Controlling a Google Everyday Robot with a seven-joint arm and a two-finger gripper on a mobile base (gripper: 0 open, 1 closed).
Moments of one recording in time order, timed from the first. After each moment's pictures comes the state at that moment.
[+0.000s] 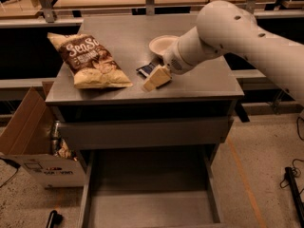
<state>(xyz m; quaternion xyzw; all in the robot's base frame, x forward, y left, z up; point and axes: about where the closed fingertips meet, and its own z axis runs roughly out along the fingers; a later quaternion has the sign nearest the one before) 0.660 -0.021 0.865 -0.49 0.78 0.12 0.36</state>
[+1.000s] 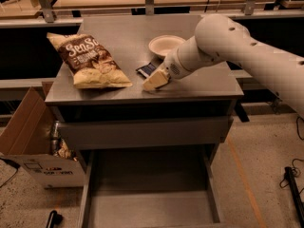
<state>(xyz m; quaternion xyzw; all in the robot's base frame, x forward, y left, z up) 0.682 -0.025 0.833 -0.45 0.81 0.15 0.36</state>
